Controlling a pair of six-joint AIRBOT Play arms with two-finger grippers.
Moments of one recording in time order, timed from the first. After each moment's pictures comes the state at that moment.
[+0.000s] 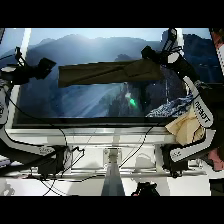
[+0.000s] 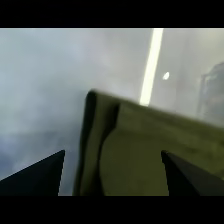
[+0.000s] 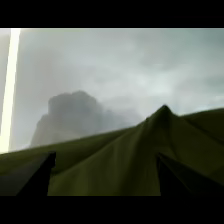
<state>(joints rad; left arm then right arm) 0.38 -1.67 1.18 0.57 -0.84 -0.97 0.08 -1.69 1.30 -0.91 0.42 1.32</state>
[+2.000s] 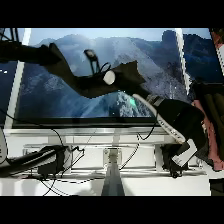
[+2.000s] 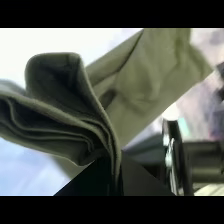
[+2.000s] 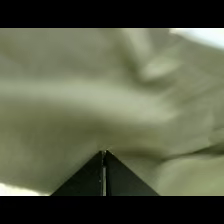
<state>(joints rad) 0.10 -1.32 1.44 0.85 -1.31 -1.20 0.71 -1.79 1.55 -0.87 0.59 1.45</state>
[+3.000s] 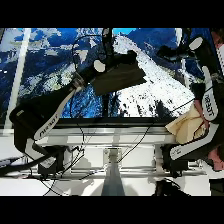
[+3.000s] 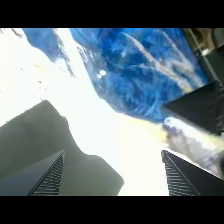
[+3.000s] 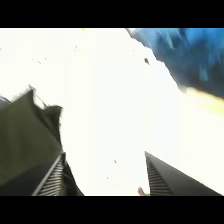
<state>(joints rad) -0.63 -1.74 1.48 0.59 -0.22 -1.14 -0.12 -1.76 1.55 -1.11 0.96 1.44</state>
